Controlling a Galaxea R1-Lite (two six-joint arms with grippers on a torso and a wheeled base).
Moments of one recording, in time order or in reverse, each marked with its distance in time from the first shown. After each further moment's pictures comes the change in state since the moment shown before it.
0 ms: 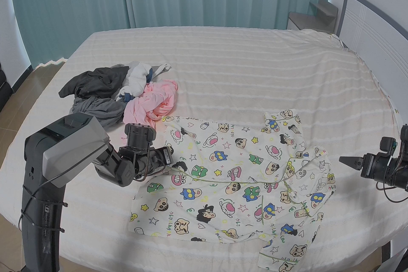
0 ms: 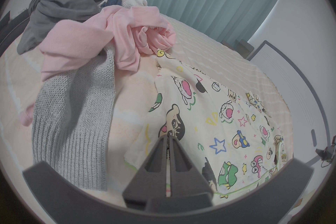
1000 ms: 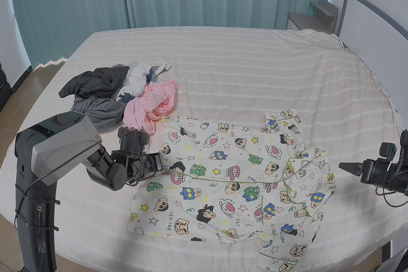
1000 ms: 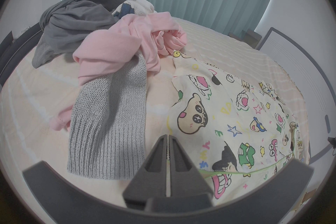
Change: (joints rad) left arm 0.016 -0.061 0.121 -0.006 0.100 0.099; right arm -0.010 -0.003 0.038 -0.003 0.020 0.000
